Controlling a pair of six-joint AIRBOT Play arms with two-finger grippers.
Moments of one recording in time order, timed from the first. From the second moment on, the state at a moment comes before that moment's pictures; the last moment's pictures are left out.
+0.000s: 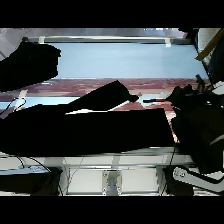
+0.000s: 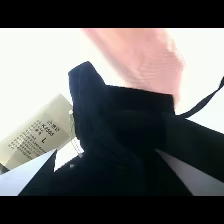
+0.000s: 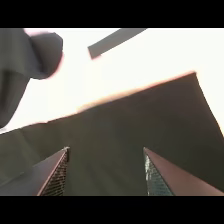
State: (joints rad) left arm 0.99 -1.53 1.37 1.33 -1.15 -1.35; right arm -0.34 -1.31 1.04 -0.88 1.17 1.40
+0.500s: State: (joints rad) left arm 0.93 -1.64 1.39 1.28 -1.18 -1.18; right arm -0.10 -1.66 1.28 -0.77 1.02 1.40
